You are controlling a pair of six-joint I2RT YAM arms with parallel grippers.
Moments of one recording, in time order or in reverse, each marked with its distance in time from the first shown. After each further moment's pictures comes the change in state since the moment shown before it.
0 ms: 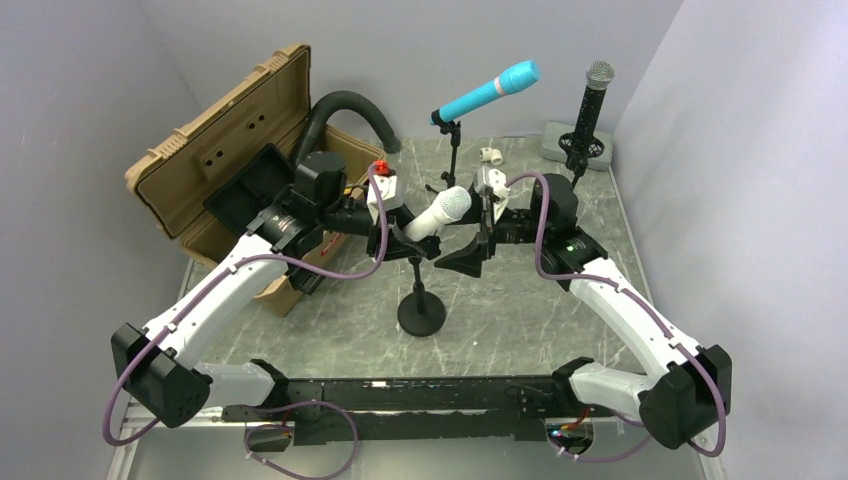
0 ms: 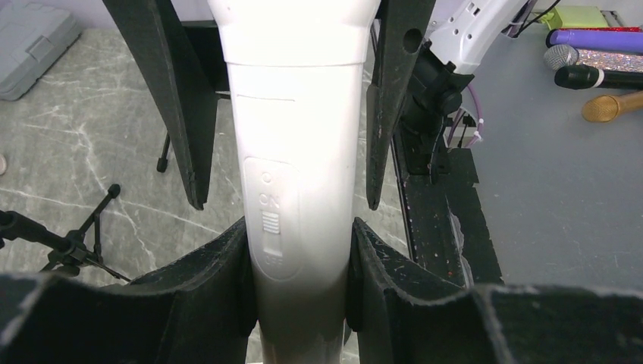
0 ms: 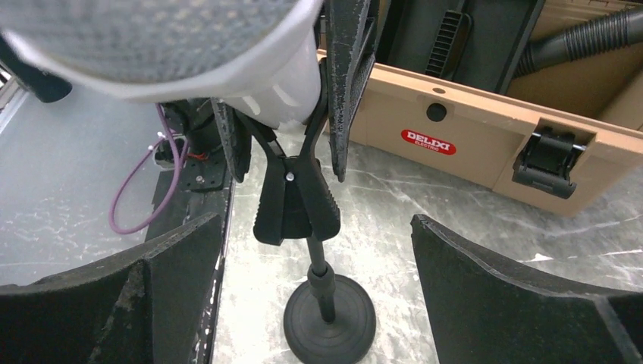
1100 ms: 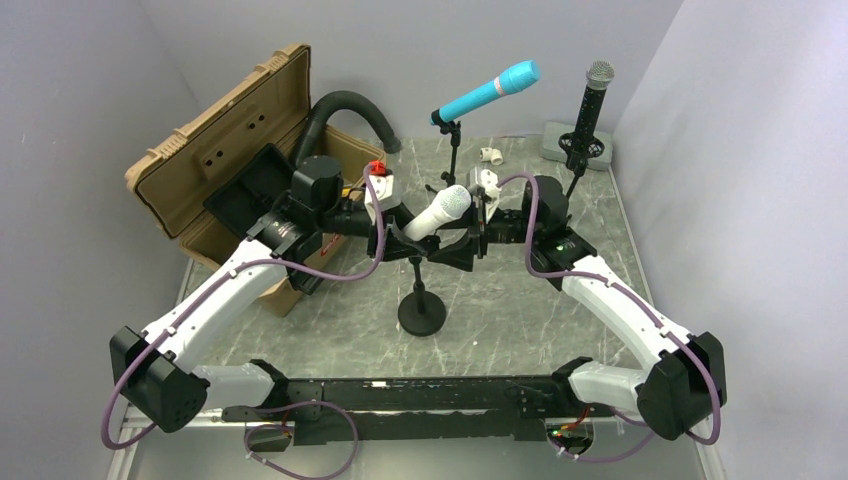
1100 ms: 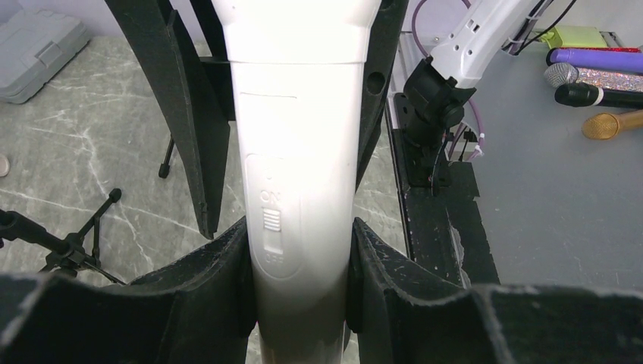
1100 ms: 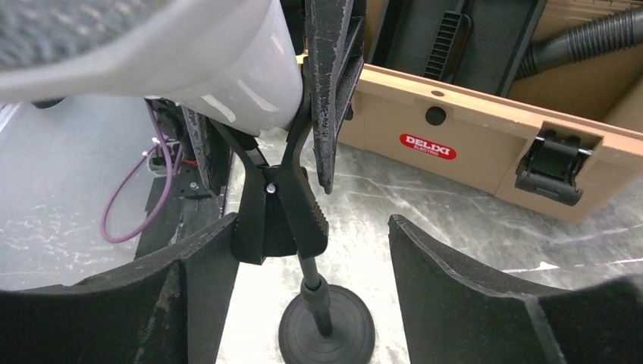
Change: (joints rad) left arm 0.000 -0.023 -0.061 0.112 -0.008 -0.079; right arm 0.026 0.052 -0.024 0.113 0.027 0.045
